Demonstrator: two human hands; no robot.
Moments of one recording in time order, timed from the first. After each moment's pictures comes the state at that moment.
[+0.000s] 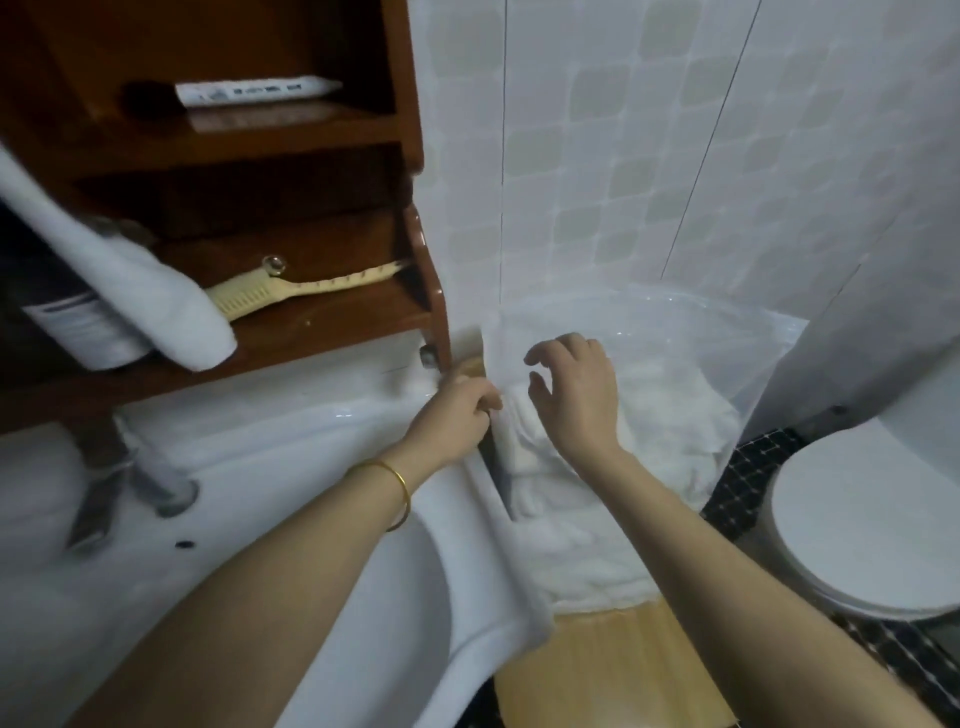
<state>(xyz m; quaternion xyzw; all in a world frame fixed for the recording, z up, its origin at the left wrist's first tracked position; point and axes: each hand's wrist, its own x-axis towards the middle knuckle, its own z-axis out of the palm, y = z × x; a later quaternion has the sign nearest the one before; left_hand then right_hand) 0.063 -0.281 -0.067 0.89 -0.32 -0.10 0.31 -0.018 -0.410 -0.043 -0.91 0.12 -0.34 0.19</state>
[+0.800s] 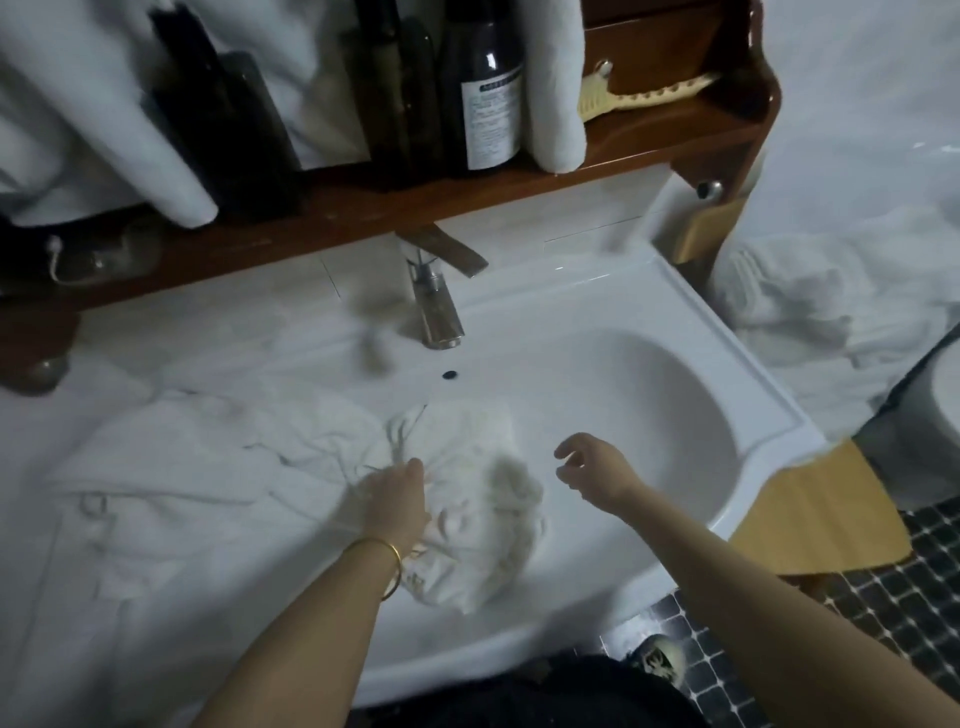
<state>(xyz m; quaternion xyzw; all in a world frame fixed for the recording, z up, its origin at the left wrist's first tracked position) 0.023 0.160 -0.234 0.97 -0.18 -0.19 -0.02 -0.059 -0.084 -0.207 -0.86 0.24 0.13 0.43</state>
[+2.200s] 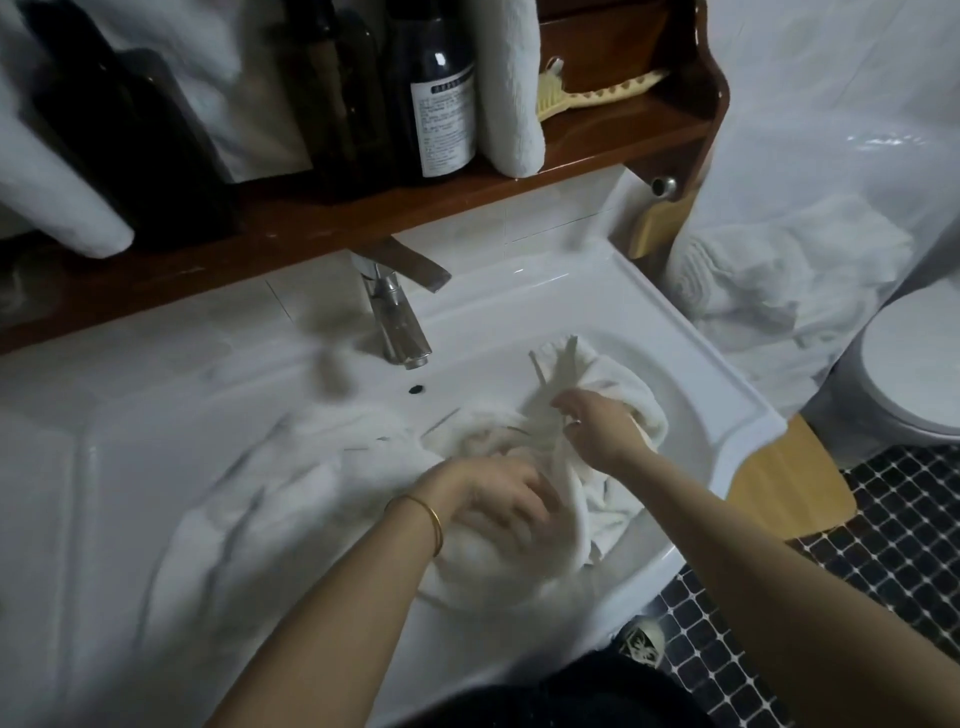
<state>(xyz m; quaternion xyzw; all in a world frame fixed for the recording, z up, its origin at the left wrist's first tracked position) 0.029 0.038 -0.176 0.71 -0.28 -0.61 0.22 -0.033 -0.111 -0.169 -0.94 0.22 0.03 0.27</state>
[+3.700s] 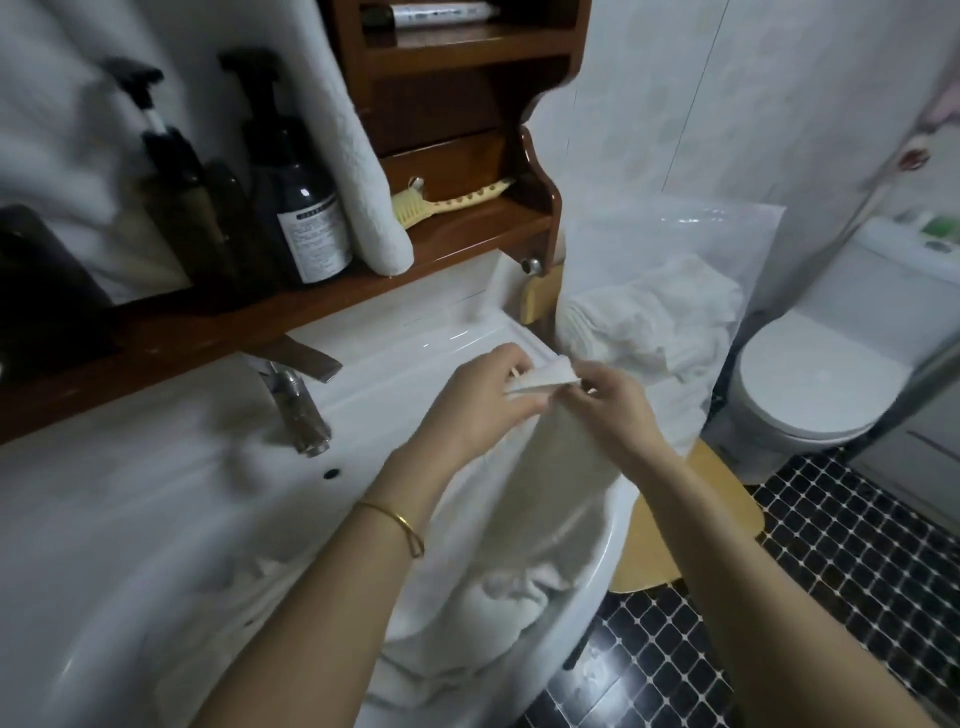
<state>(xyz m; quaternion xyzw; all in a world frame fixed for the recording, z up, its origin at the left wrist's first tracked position) 0.020 -0.048 -0.035 0.79 -0.46 -0.14 0.39 -0.085 -0.175 -0.060 -0.80 0.28 -0.24 0.47</state>
